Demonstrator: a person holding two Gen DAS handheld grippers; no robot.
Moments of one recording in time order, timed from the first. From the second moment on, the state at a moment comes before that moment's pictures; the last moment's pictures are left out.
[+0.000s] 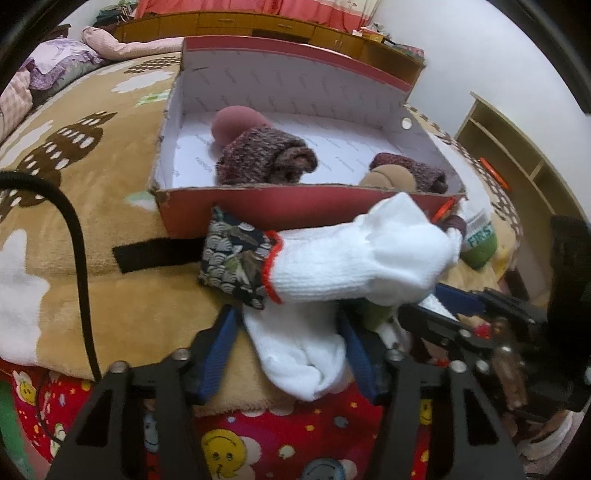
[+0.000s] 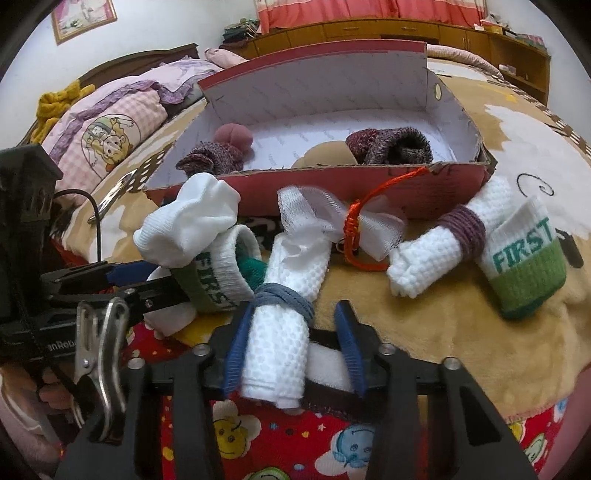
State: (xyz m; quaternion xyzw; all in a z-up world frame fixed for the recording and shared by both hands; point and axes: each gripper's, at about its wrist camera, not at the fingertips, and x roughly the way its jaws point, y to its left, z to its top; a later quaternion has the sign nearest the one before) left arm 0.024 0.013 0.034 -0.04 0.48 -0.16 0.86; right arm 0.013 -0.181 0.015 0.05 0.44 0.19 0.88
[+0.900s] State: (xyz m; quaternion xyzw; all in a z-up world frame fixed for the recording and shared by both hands) left arm -0.019 0.031 0.083 -0.05 0.44 -0.16 0.88; right arm -0.027 -0.196 0.046 0.04 0.39 0.21 0.89
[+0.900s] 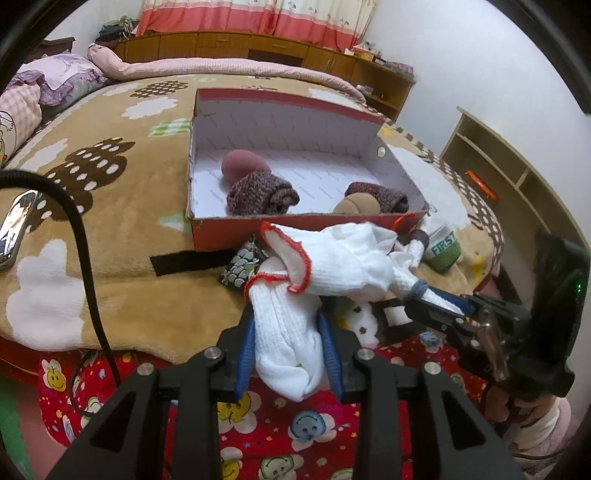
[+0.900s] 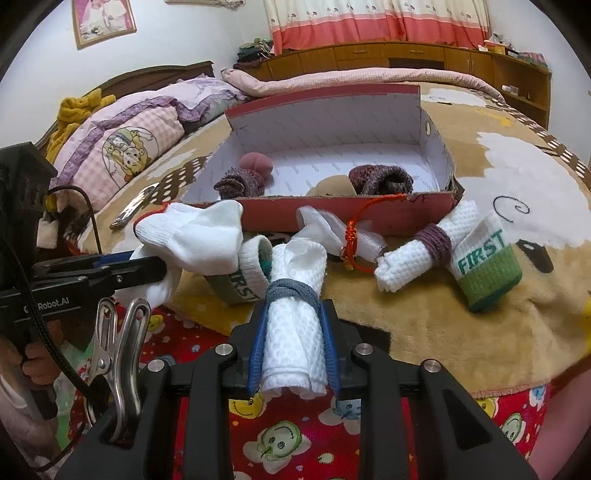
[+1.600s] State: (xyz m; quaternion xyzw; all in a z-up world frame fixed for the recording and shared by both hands) left arm -0.038 0.028 0.116 -0.05 0.40 -0.18 0.90; right arm -0.044 -0.197 0.075 0.04 0.35 0.22 0.91
